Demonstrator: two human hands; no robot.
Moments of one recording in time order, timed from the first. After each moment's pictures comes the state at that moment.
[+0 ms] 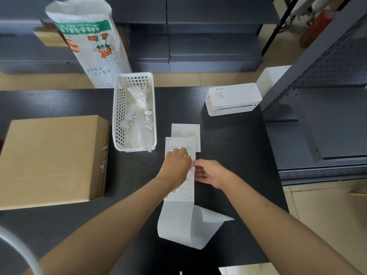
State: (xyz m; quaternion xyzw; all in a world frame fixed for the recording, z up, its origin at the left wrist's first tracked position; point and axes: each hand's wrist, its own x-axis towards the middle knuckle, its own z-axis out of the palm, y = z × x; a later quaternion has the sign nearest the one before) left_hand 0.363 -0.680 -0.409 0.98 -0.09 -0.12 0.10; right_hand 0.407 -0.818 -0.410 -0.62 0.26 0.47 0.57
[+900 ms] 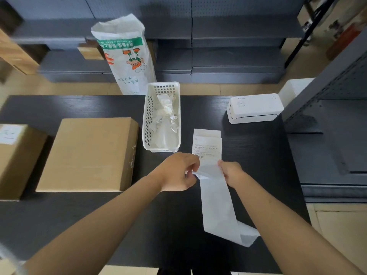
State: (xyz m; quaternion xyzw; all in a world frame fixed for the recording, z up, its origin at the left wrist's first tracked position) left_hand 0.328 -0.621 -0.336 0.94 -0.12 -0.10 0.30; right_hand 0.415 -0.804 -0.414 -0.69 0.35 0.37 0.51
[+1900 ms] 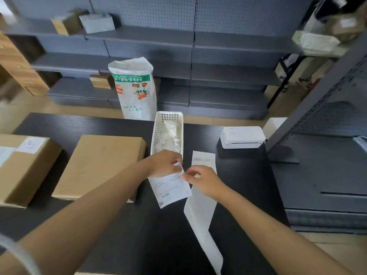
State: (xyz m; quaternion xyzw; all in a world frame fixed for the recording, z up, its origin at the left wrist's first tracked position) left_hand 0.334 -0.571 -0.261 0.93 -0.04 -0.21 0.29; right_hand 0.353 -0.759 -0.289 -0.82 -0.20 0.30 0.44
